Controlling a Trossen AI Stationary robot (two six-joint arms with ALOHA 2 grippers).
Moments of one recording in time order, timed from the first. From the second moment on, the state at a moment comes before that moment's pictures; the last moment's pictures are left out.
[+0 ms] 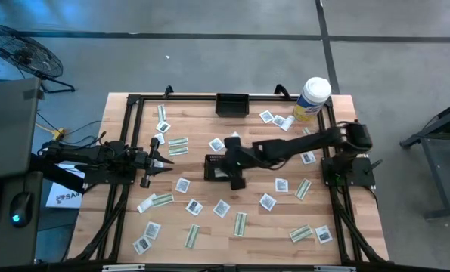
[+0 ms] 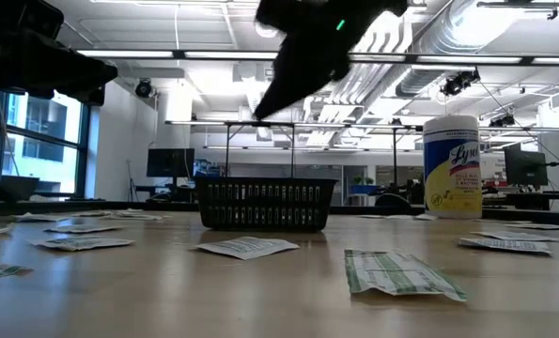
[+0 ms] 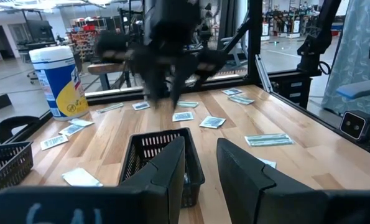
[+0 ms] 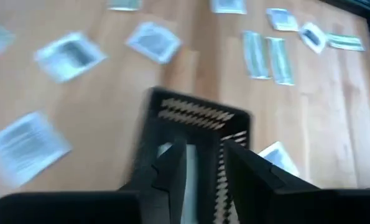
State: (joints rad) left arm -0.12 0.03 0.01 0.01 0.01 0.10; right arm 0.11 1.78 1.34 -0.35 0.14 -0.20
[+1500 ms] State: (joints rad) left arm -0.12 0.03 0.01 0.01 0.01 0.10; right arm 0.61 1.79 1.33 -0.93 0.25 1.02
